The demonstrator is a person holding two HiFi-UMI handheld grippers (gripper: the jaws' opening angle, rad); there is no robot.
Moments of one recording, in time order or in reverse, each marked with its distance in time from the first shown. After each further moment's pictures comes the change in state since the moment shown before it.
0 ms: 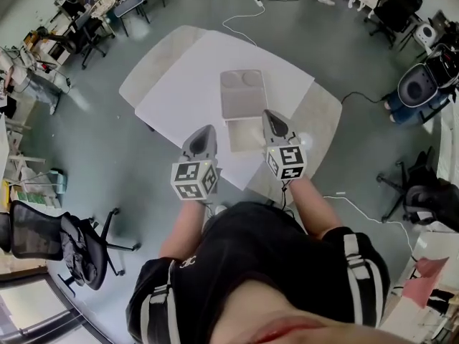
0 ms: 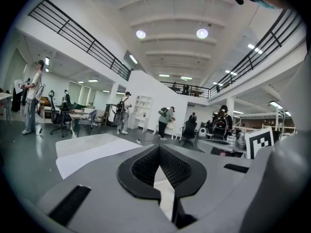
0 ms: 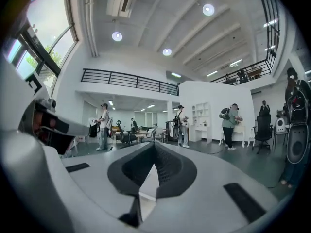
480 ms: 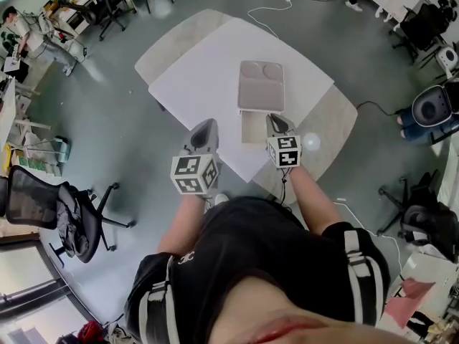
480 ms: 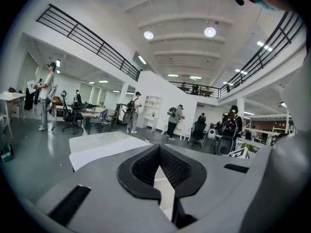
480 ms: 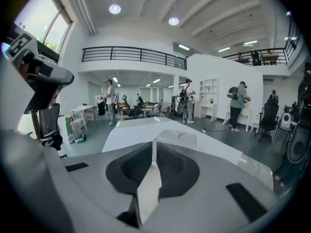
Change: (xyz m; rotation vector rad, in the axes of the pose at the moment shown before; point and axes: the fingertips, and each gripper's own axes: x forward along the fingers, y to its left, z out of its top) left arm -0.027 0.029 -0.009 -0.041 0.003 0.112; right arm 0.040 0.016 -0.120 -0.028 0.329 0.087
